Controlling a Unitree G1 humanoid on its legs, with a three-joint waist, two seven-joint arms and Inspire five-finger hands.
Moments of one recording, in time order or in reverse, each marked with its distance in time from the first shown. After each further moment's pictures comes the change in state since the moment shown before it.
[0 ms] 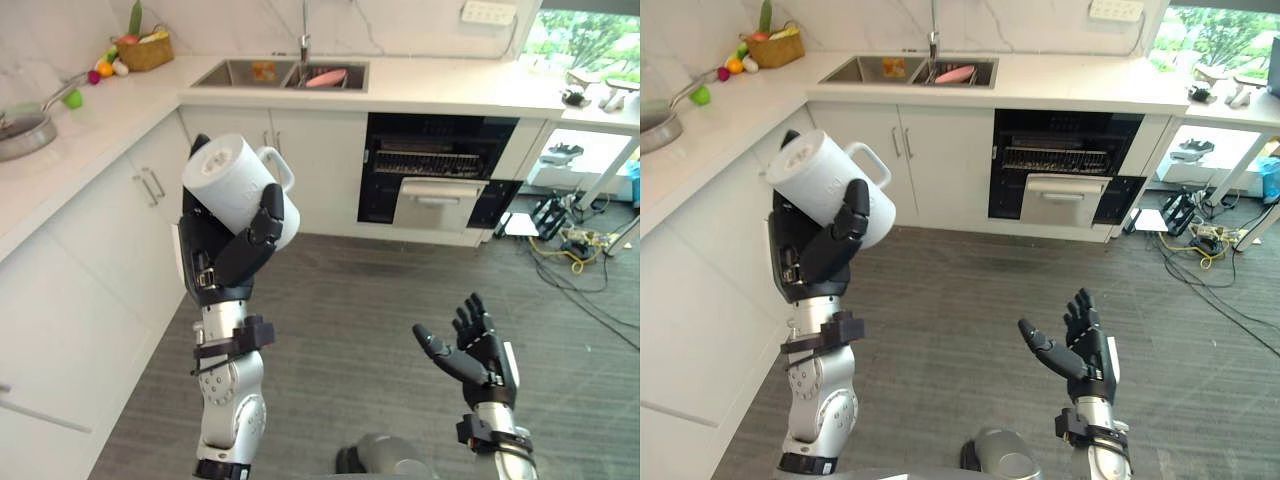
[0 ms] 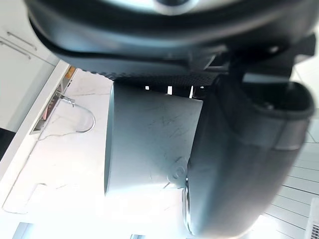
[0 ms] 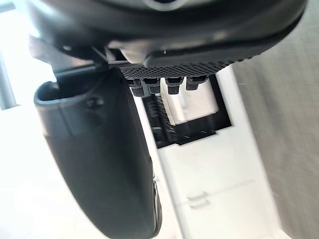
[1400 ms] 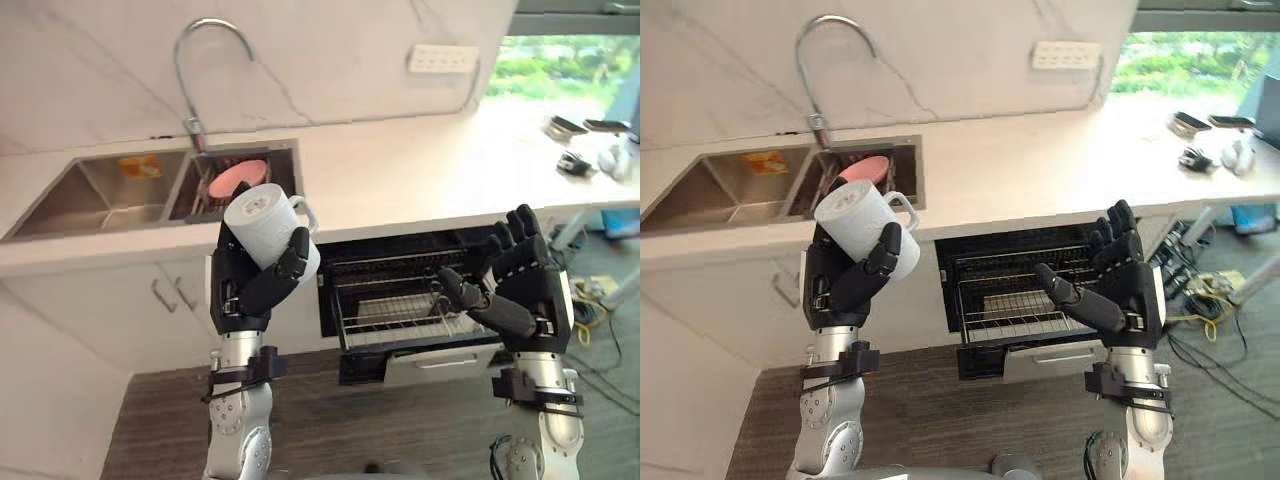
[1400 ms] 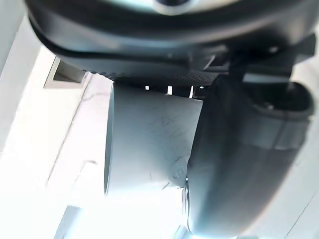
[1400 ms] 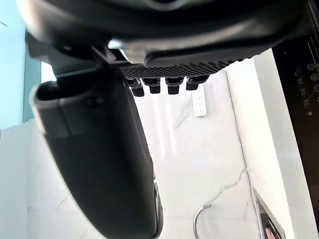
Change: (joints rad) left arm 0.068 0.028 -0.082 0.049 0.028 0.000 -0.002; right arm -0.137 -0.106 -0.060 -0.304 0.073 0.110 0.101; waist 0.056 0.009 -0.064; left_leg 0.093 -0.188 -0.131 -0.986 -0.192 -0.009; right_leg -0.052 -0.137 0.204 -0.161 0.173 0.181
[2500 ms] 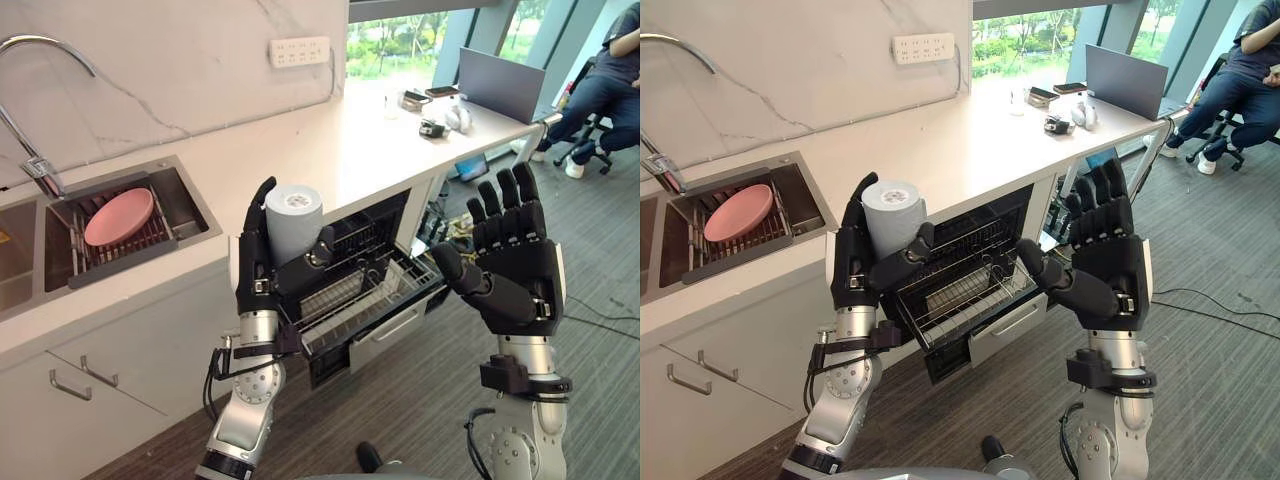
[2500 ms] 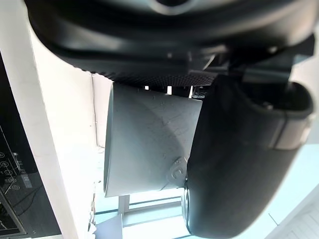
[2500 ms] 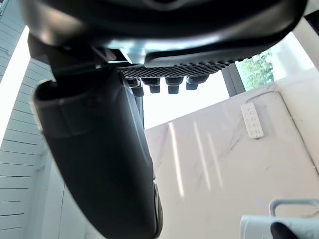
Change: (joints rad) left arm -0.197 0.063 -0.079 0.155 0.453 0.115 0.335; right arm -0.007 0.056 0.170 -0.276 0.154 0.115 0.035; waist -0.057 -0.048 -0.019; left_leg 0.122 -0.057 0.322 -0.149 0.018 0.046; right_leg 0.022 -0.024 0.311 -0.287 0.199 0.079
